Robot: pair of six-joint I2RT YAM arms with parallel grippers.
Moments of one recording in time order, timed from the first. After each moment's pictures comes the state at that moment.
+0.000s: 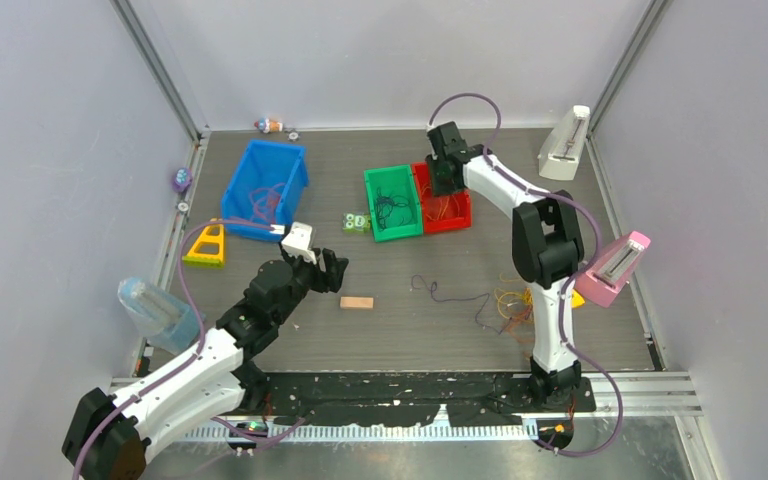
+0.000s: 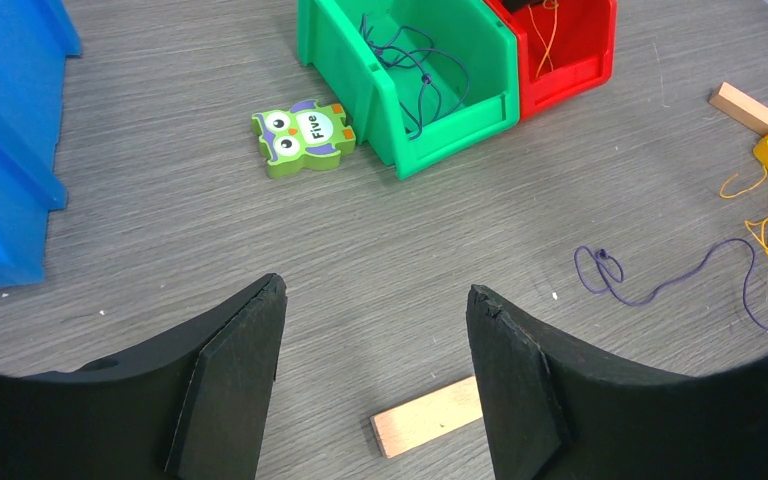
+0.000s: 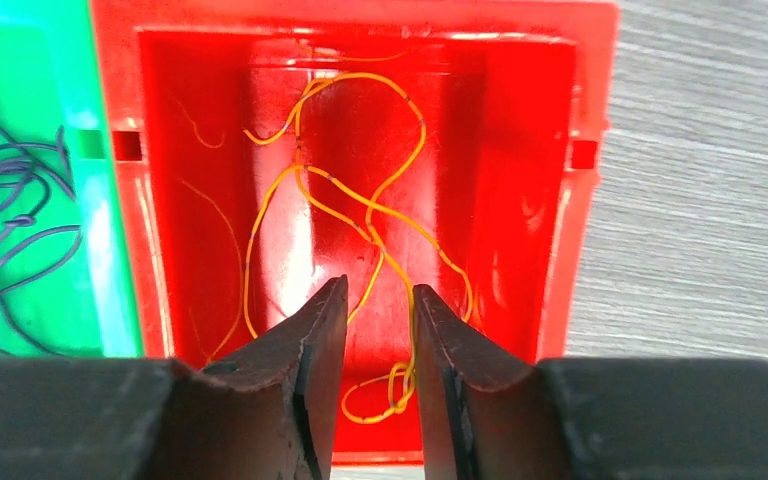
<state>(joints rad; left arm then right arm) -0.66 0.78 0.36 0.20 -0.20 -0.24 0.40 2.16 1.76 -0.58 0.17 0.15</state>
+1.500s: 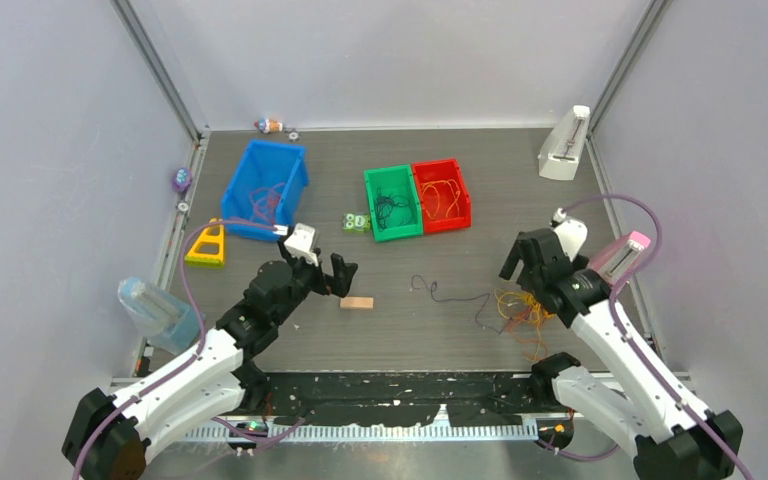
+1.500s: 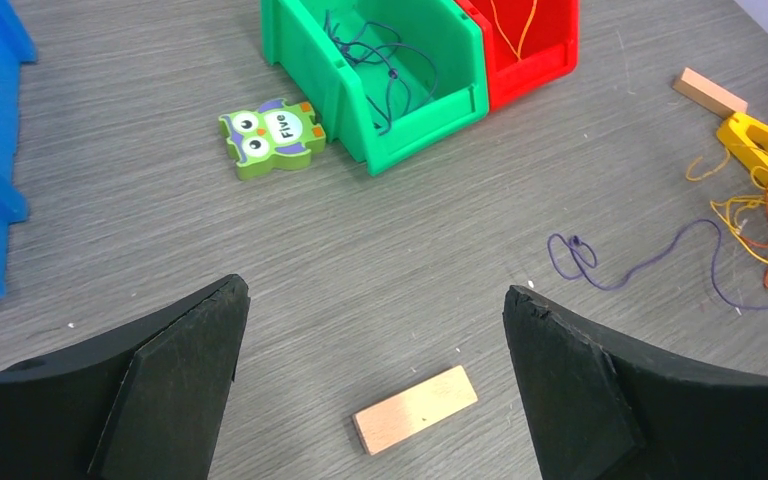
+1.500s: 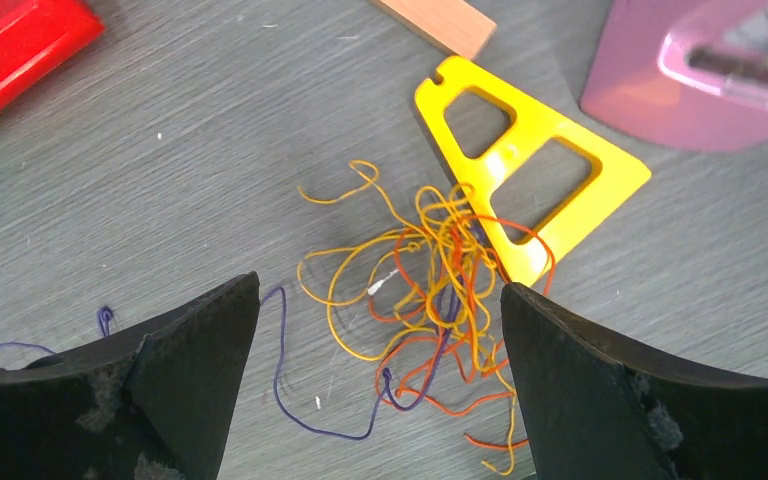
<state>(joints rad) -0.66 0.77 0.35 0.21 -0.15 -0.23 0.38 0.88 0.75 -0.79 0.51 0.65</state>
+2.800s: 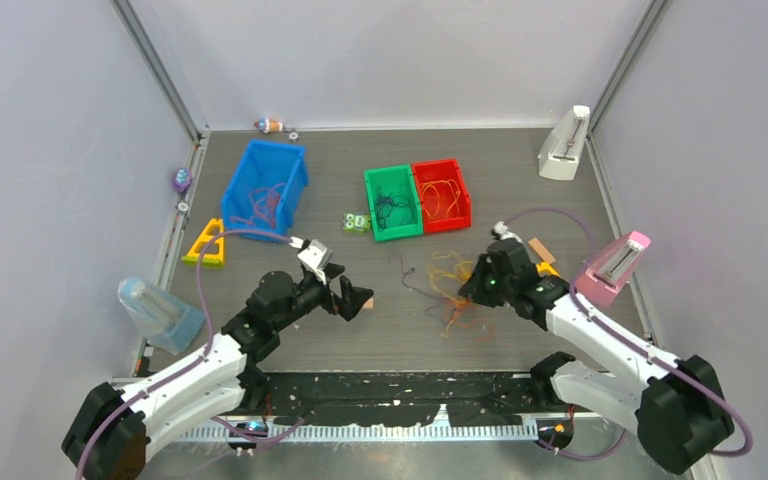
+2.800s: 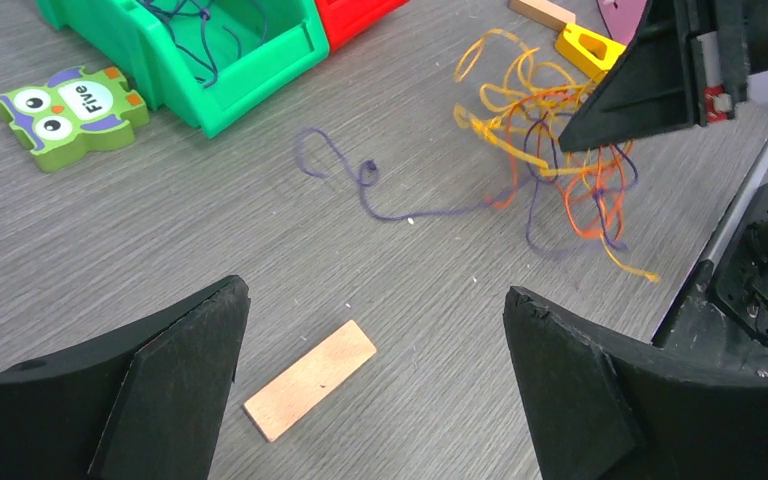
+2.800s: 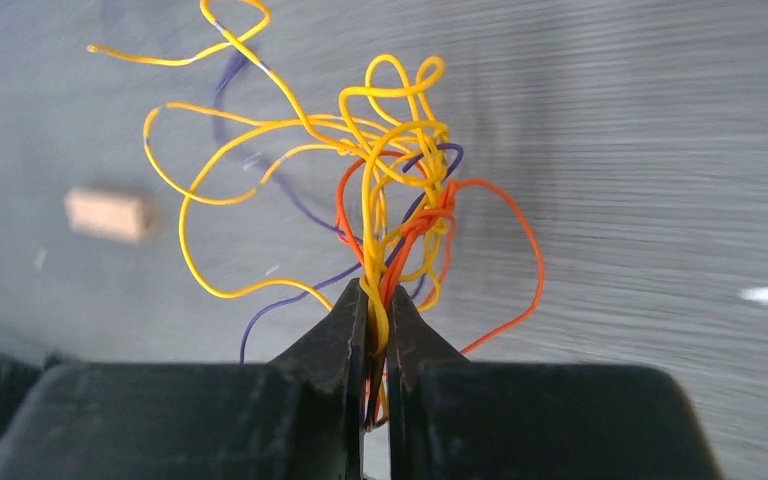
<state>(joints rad) -0.68 0.78 0.24 0.35 0.15 -0.26 0.46 0.97 0.50 -0.39 0.01 0.73</state>
